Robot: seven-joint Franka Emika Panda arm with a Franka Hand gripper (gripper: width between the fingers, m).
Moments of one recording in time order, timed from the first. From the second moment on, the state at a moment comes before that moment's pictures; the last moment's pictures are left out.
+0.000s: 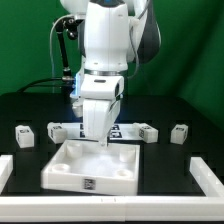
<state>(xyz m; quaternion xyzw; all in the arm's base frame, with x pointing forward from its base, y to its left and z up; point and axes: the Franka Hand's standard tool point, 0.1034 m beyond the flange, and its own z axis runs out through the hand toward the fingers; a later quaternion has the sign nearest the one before) 0.476 -0.030 0.021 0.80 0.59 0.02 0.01</state>
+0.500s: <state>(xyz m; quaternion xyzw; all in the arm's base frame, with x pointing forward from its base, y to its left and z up) 0.476 -0.030 0.021 0.80 0.59 0.01 0.01</state>
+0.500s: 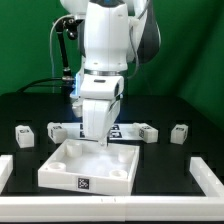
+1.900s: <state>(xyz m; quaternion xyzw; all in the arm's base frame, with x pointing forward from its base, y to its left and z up) 0.540 0.062 0.022 0.71 0.69 0.07 0.04</state>
